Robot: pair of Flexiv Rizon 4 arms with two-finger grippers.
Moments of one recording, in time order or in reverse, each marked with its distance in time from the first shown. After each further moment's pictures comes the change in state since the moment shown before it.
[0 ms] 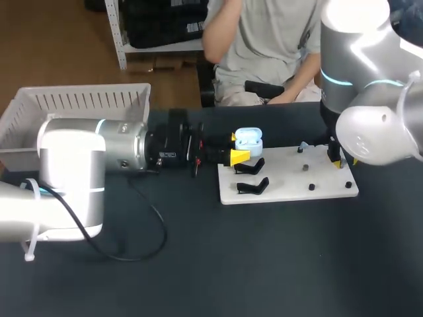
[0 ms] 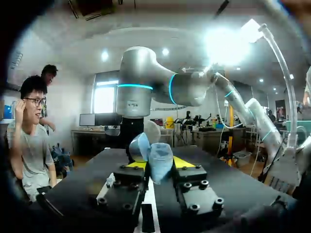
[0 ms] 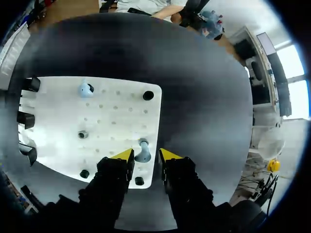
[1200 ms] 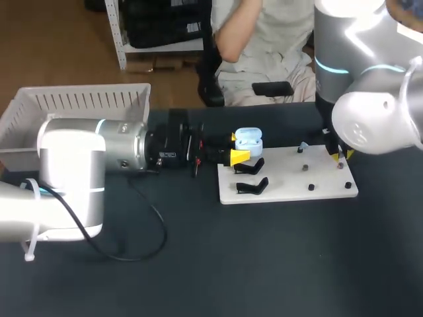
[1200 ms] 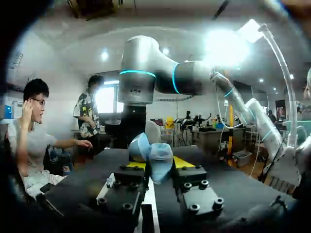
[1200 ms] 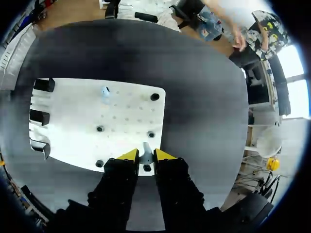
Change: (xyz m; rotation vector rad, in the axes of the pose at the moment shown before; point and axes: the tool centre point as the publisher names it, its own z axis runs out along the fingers) left arm 0.000 0.000 0.000 0.000 0.000 0.000; right arm 0.005 0.014 -0.041 -0.004 0.002 0.006
